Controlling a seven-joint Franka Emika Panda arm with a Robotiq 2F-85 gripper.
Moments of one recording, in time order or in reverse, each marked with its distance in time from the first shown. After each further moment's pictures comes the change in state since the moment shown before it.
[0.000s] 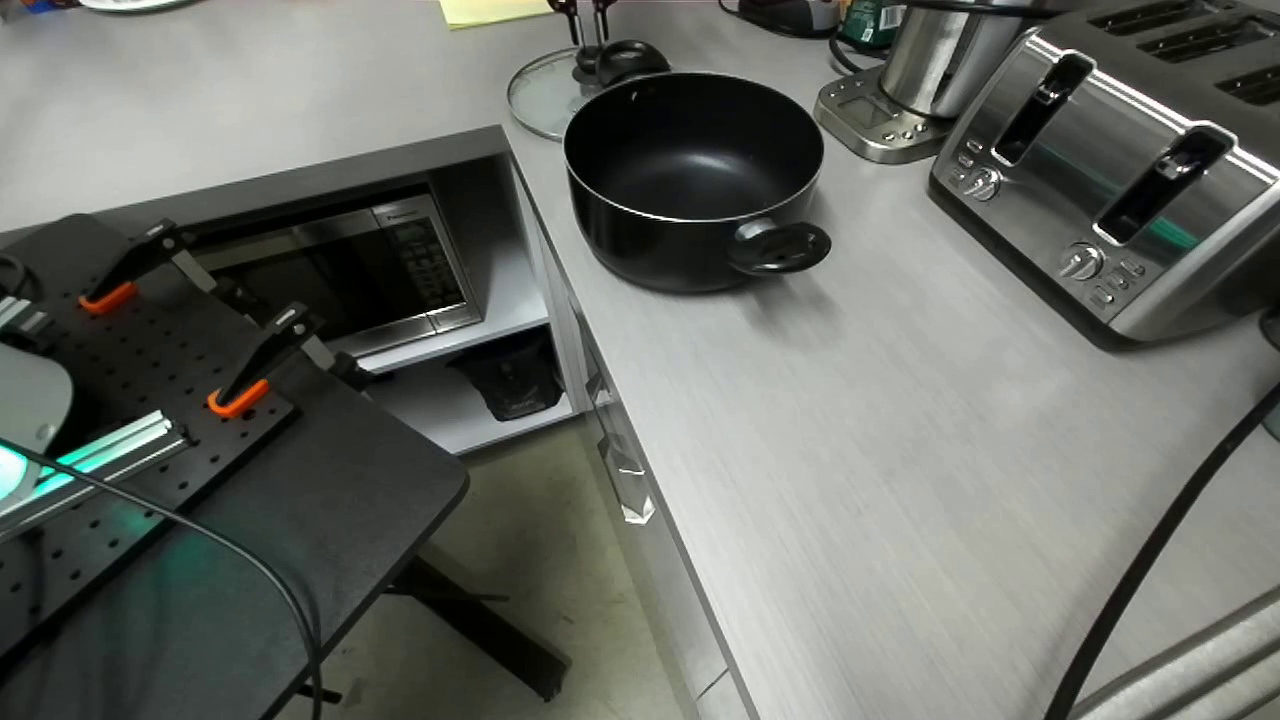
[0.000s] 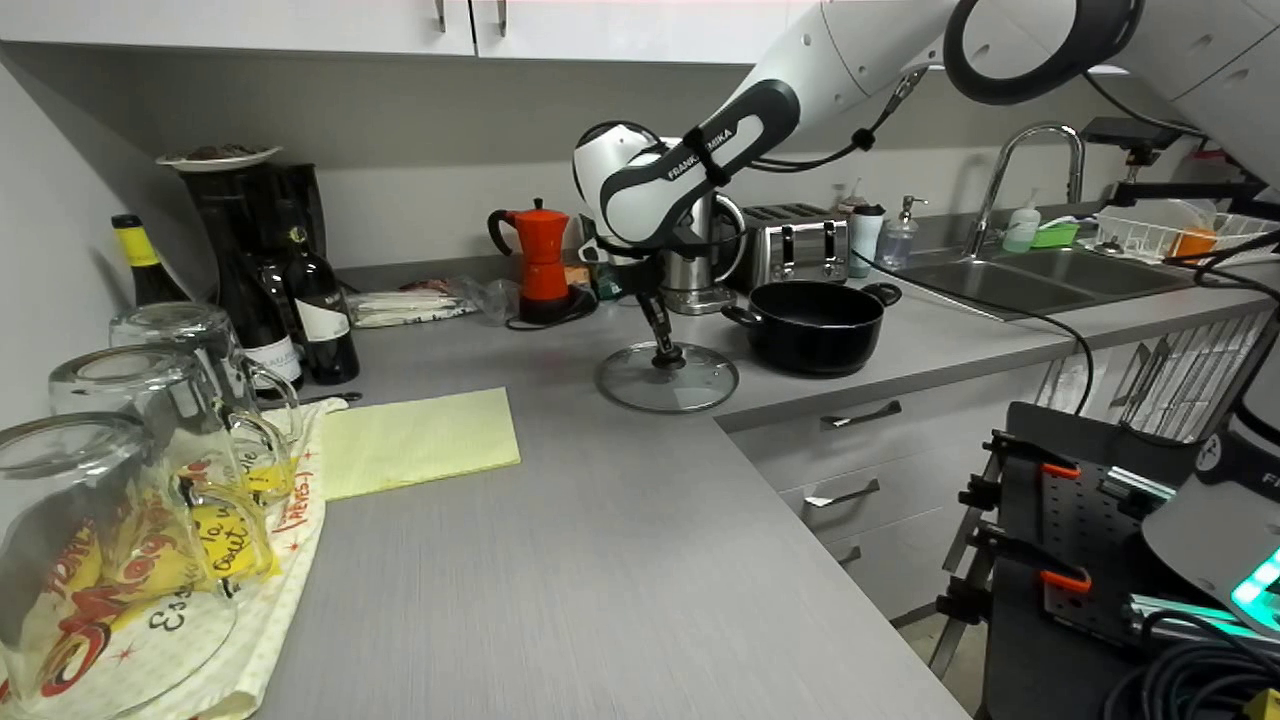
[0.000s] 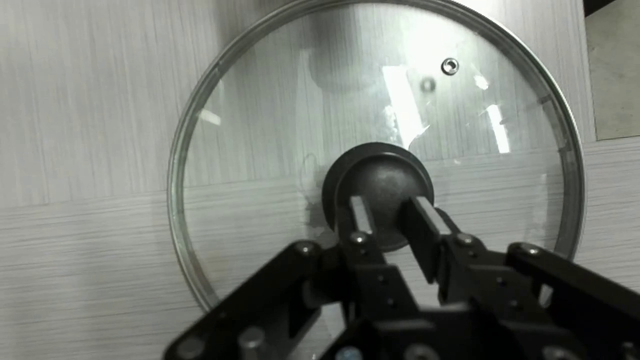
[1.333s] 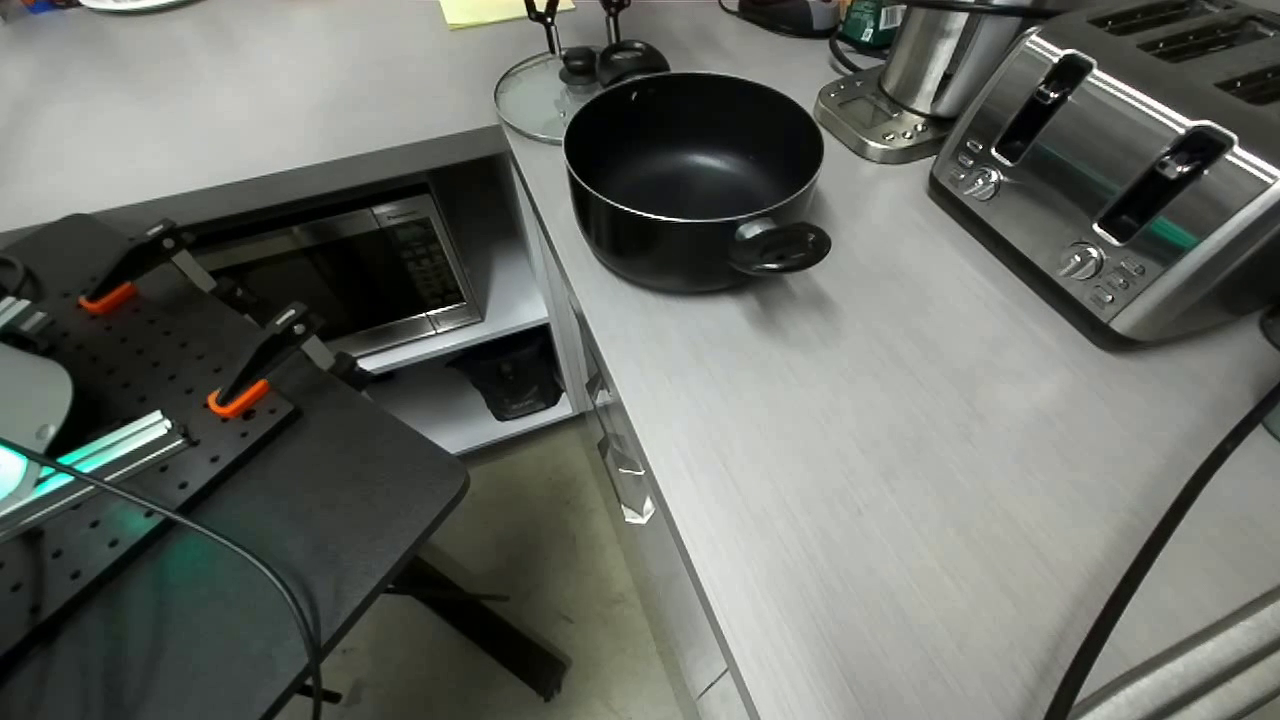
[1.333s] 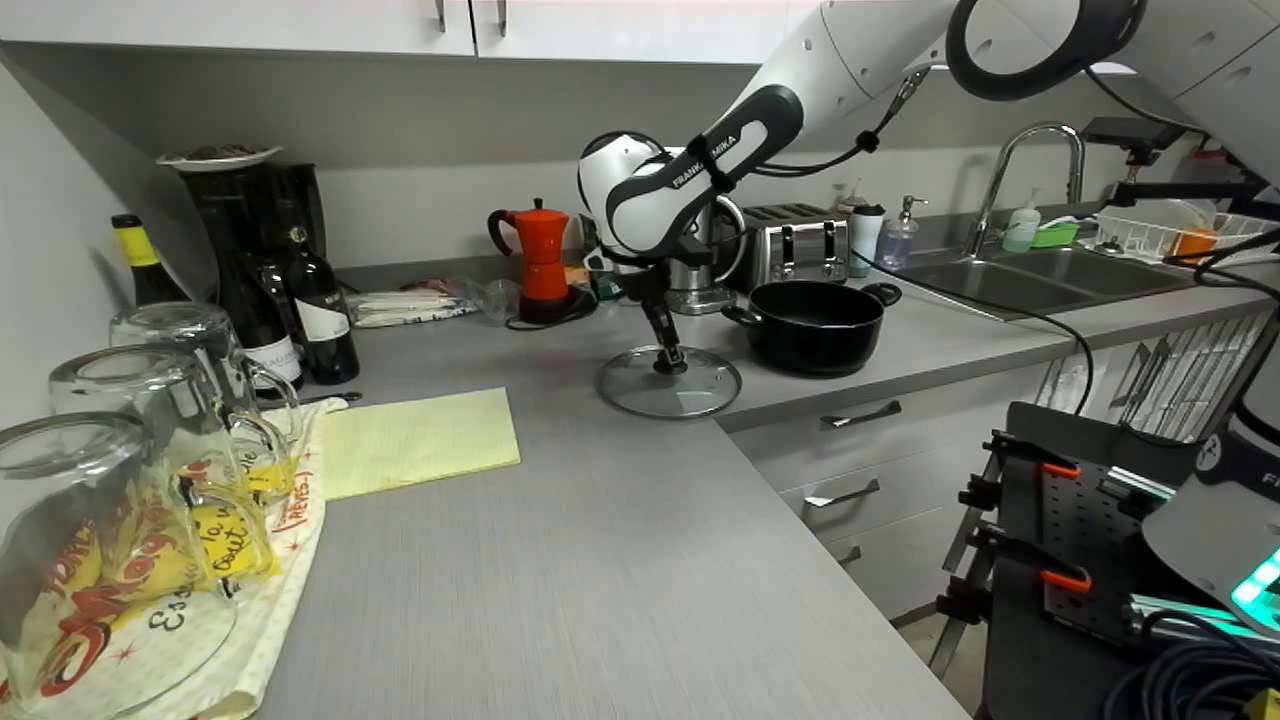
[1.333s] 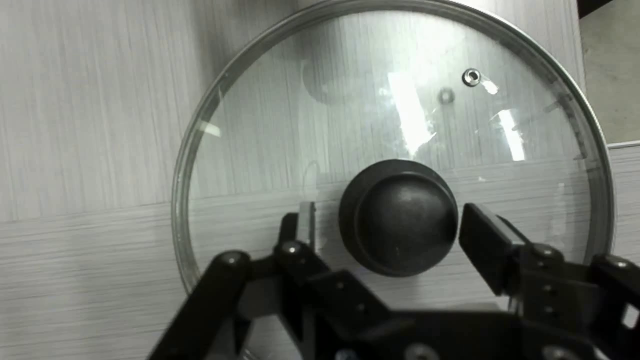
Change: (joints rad) arm -0.003 -0.009 0.001 -0.048 0.000 0.025 0.011
